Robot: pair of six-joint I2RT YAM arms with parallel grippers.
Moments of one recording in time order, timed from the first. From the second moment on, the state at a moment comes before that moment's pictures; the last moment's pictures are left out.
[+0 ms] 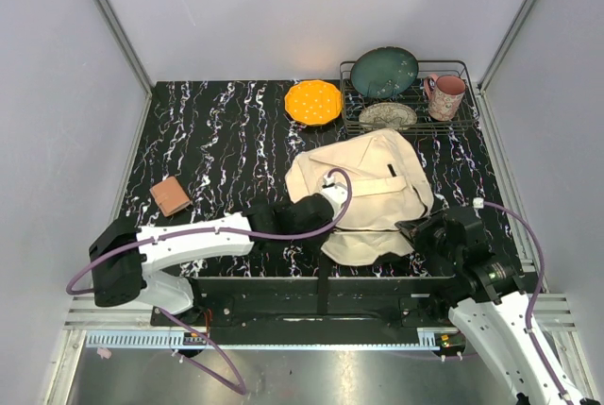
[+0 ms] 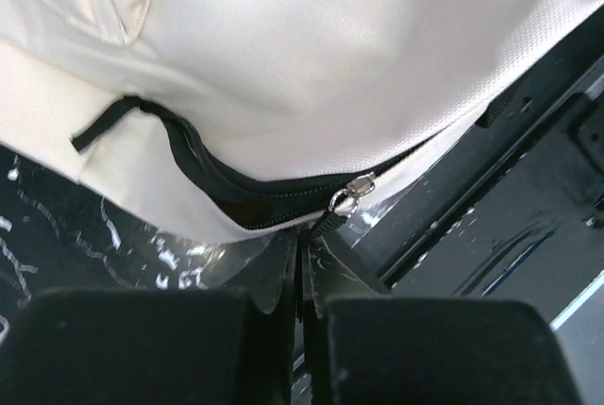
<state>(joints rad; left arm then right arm) -1.18 1.40 1.00 -0.41 -0.18 -0.40 0.35 0.38 0.53 -0.81 -0.02 1.35</state>
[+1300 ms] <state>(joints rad) -1.36 1.71 1.38 -0.49 -0.06 -0.37 0.34 0.23 0.46 -0.93 -0.14 1.55</state>
